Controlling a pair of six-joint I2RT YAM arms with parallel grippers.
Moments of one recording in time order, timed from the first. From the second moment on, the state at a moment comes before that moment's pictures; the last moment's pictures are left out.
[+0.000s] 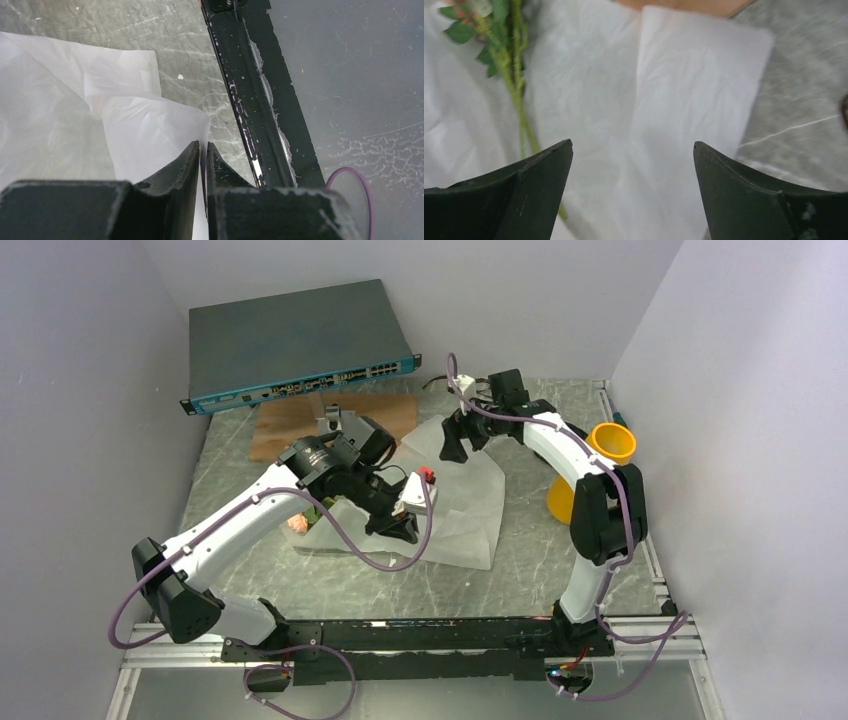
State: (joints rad) left arm -0.80 1.40 1.46 -1.06 0.82 0.77; right arm 0.33 1.82 1.49 -0.45 -0.60 -0.33
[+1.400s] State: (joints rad) left arm -0.40 1.29 1.09 -0.83 0.71 0.64; right arm 0.67 1.45 1.03 -0.70 -0.79 -0.72
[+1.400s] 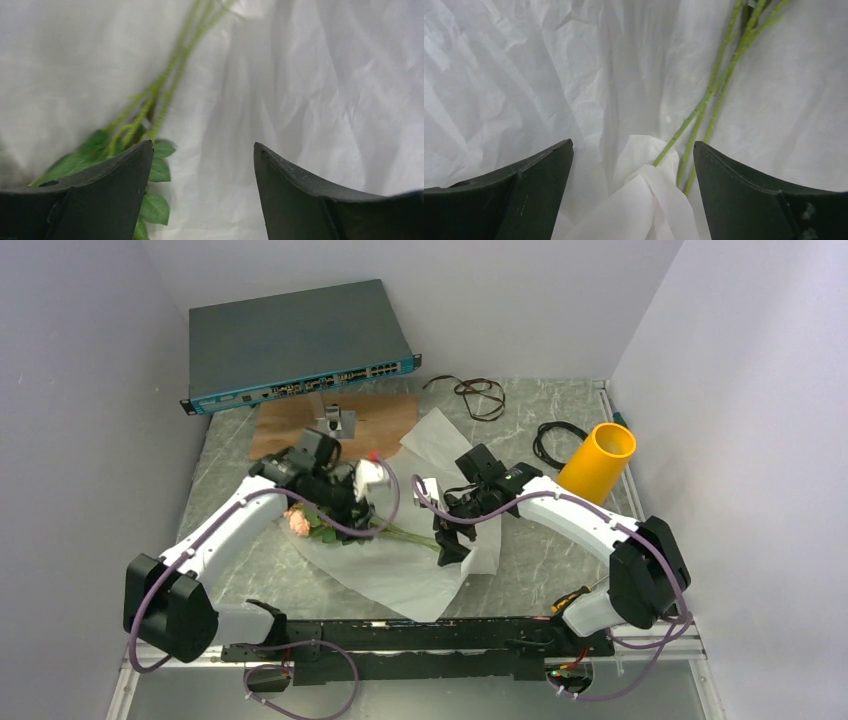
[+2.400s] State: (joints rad) left arm -0.56 1.44 0.82 -0.60 0.46 0.85; right arm 0.39 1.55 1.43 -0.70 -0.68 -0.47
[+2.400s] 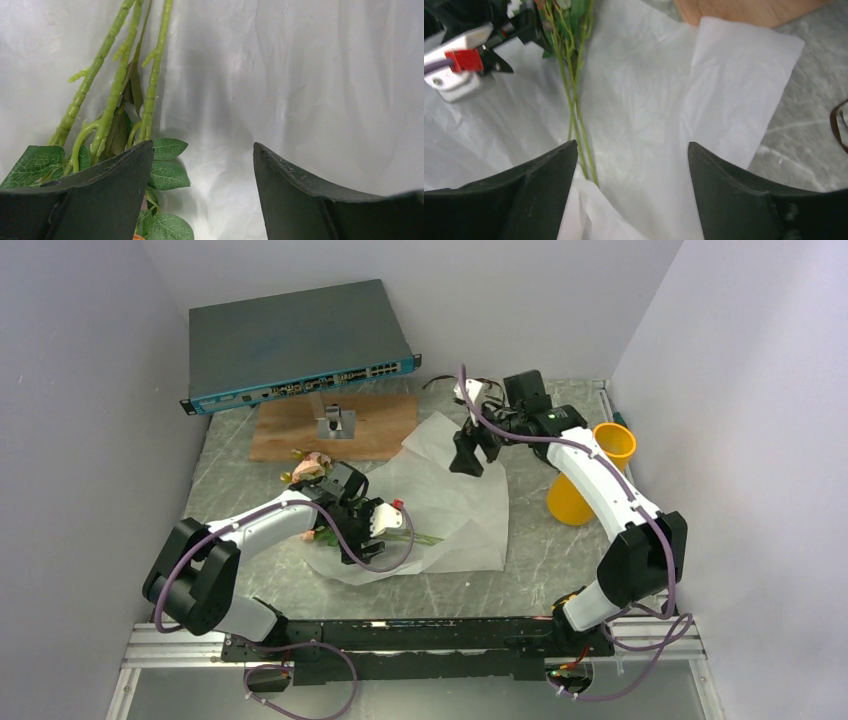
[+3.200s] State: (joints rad) left arm -0.58 1.30 0.67 -0.47 0.39 0.87; right arm 0.39 1.60 1.05 -0.81 -0.48 -0.58
